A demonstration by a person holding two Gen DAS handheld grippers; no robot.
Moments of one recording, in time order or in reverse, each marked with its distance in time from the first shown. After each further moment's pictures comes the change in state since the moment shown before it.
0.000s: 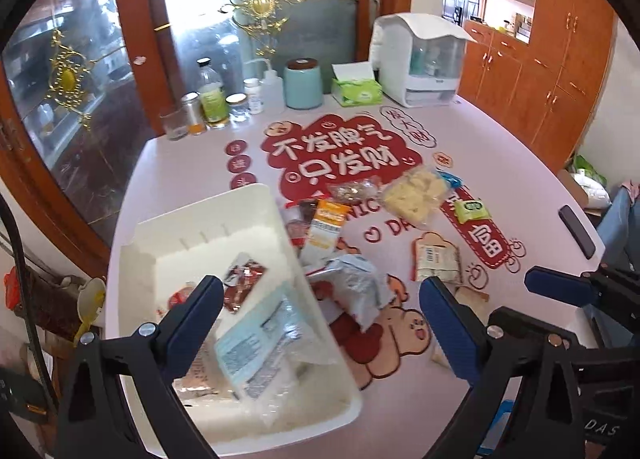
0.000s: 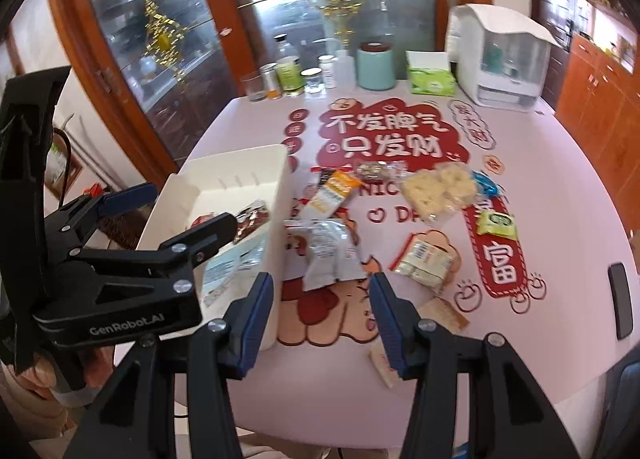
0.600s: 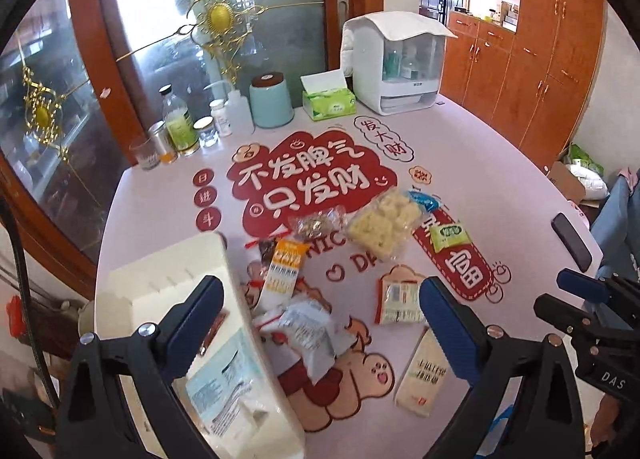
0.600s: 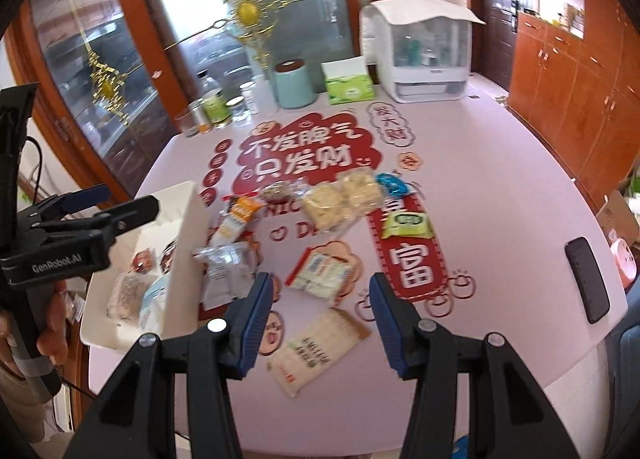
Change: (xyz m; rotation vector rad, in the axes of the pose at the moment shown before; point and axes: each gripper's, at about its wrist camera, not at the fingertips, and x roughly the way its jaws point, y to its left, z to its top) left arm 0.021 -0.067 0.062 0.069 -0.007 0.003; right arm -0.023 -0.126 -0.002 0.139 -0.065 -0.095
